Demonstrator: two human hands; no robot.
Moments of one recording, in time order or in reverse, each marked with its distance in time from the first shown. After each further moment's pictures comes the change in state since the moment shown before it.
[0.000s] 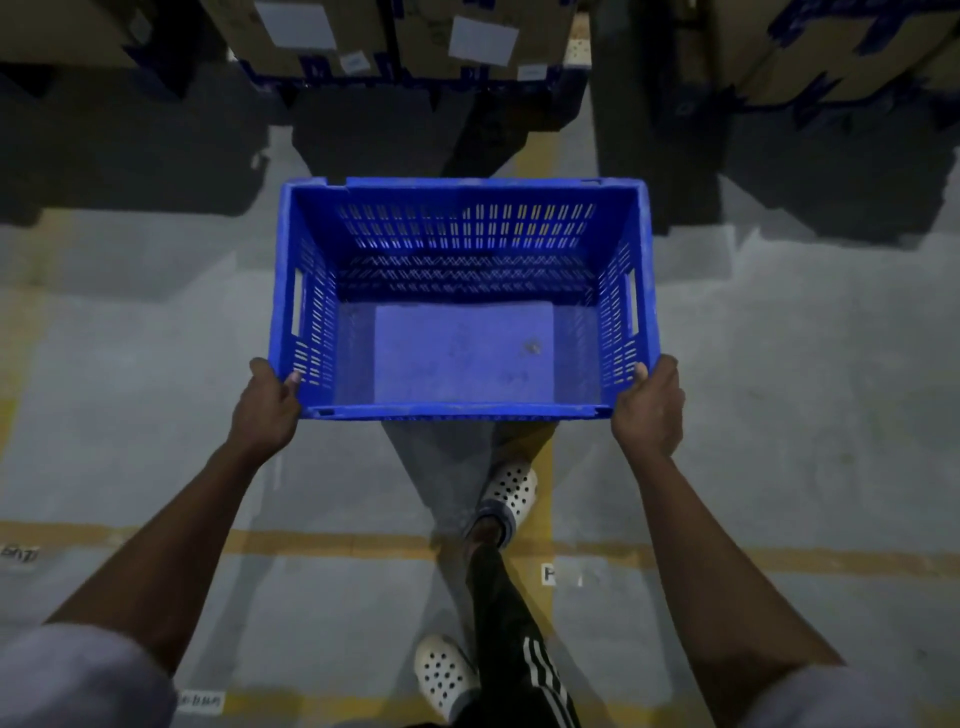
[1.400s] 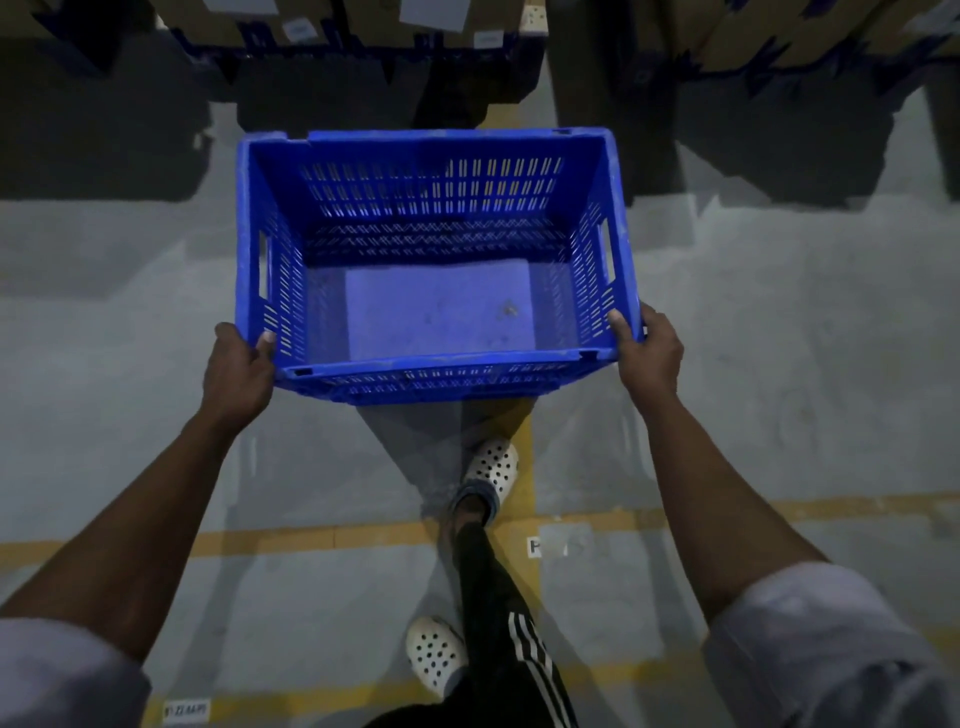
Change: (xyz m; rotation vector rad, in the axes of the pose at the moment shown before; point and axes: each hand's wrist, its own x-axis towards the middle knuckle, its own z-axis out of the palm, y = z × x) left_hand 0.024 0.009 0.008 -0.037 0.097 0.096; right_hand 0.042 0.033 -0.004 0.409 -0.039 -0.136
